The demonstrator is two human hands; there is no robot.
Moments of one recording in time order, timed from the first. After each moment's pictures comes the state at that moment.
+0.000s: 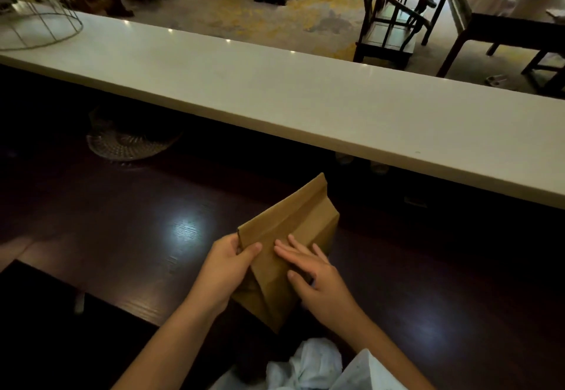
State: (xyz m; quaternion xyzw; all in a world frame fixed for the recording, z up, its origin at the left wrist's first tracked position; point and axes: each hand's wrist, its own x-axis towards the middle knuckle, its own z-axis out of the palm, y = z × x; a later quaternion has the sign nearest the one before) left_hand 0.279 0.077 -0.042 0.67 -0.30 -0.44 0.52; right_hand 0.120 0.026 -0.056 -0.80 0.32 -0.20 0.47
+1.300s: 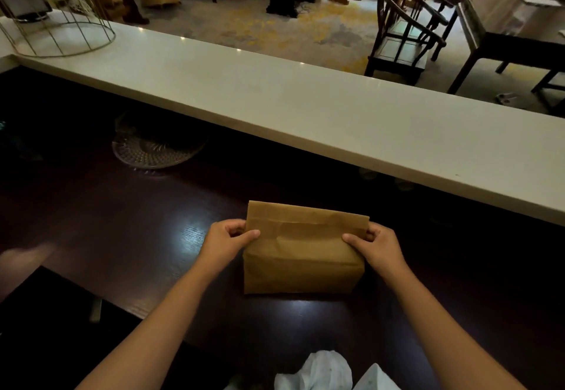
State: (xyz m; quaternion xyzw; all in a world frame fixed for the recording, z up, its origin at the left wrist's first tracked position) left_hand 0.385 0.051 -0.075 0.68 -0.38 -0.37 0.51; right_hand 0.130 -0.075 -0.080 -0.63 0.51 -0.30 0.51
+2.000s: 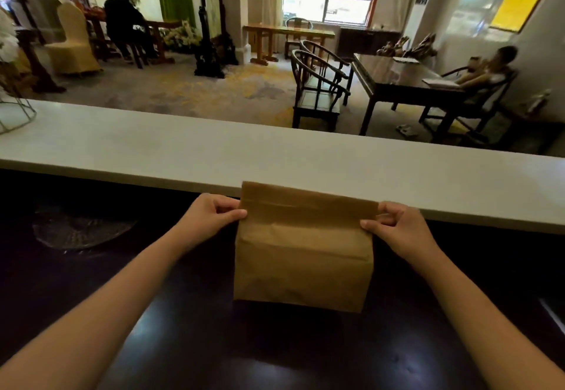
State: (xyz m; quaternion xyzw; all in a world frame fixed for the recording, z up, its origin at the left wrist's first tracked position) left_hand 0.390 -0.025 0.056 0.58 -0.61 -0.35 0.40; right_hand 0.070 -0.057 0.075 -0.68 0.52 -0.37 0.36
